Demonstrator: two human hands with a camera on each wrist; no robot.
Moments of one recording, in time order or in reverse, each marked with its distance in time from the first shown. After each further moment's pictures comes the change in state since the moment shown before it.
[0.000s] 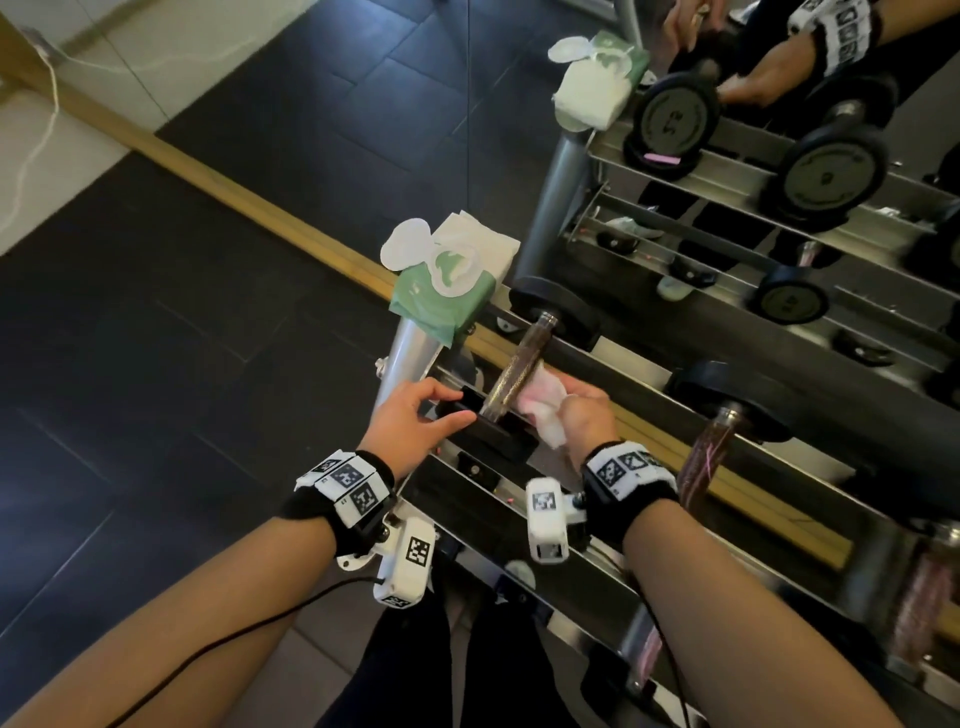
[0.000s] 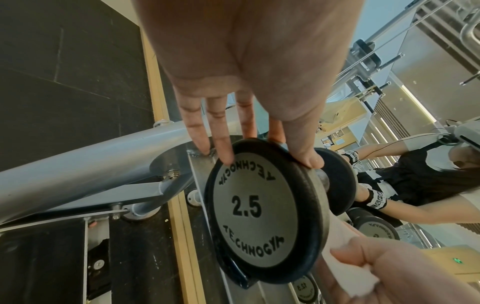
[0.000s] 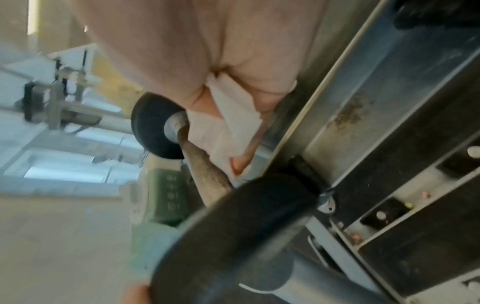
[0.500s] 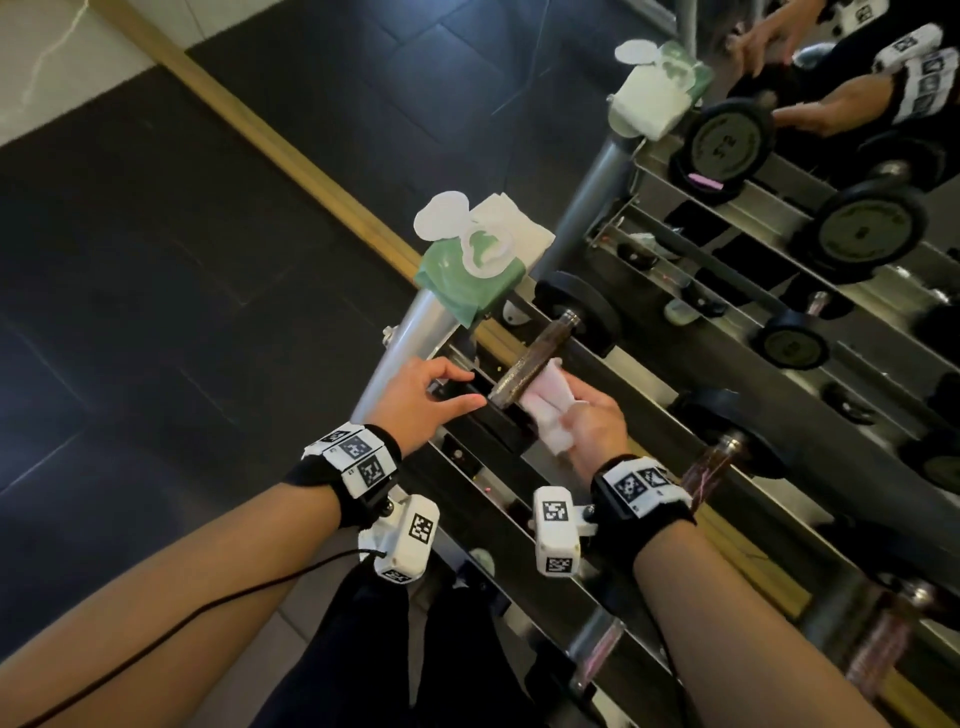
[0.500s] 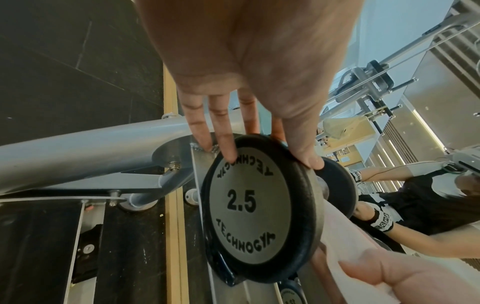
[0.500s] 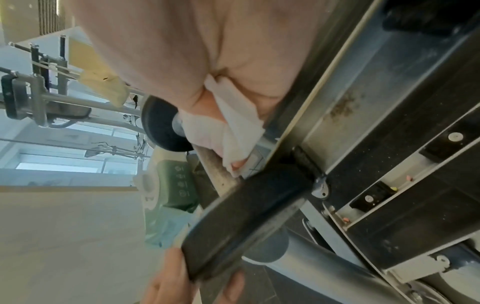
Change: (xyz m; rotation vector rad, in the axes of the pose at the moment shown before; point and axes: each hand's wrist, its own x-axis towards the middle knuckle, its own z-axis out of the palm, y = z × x) left_hand -0.004 -0.008 0.007 -0.047 0.051 -0.027; right_hand -0.024 -0.009 0.005 -0.059 -0.014 0.021
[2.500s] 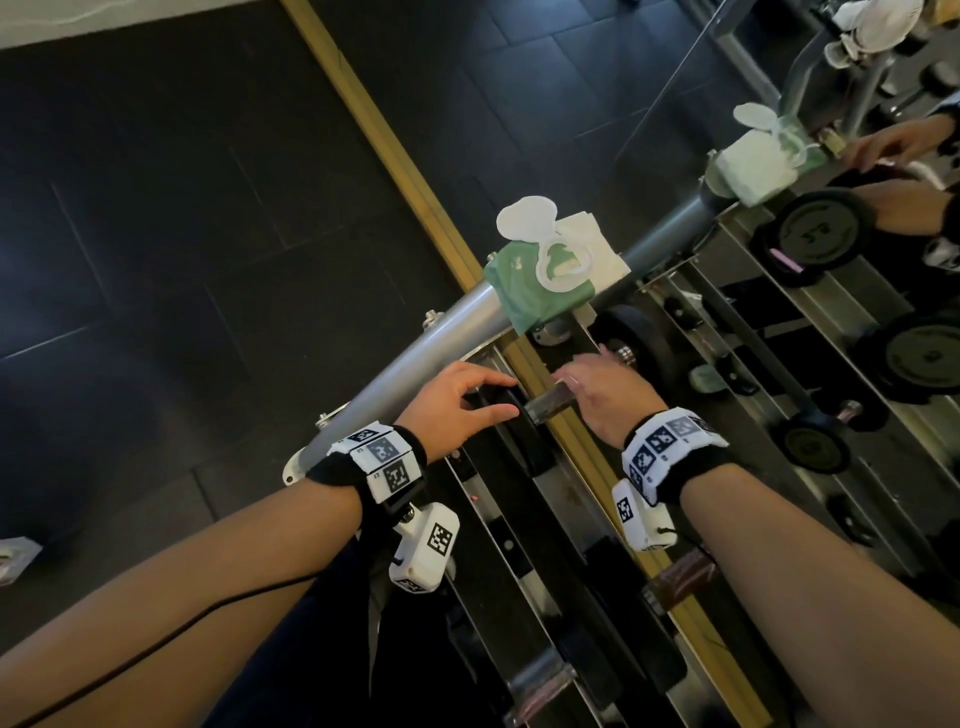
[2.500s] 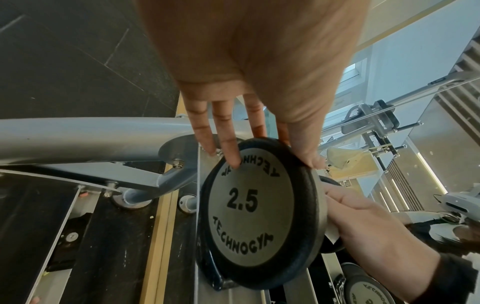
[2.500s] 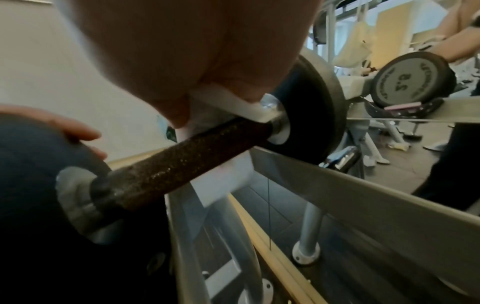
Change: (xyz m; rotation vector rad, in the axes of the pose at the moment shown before) left_hand -0.013 -0.013 0.013 -0.193 0.047 0.057; right_hand 0.076 -0.053 0.016 -1.813 -0.504 -0.971
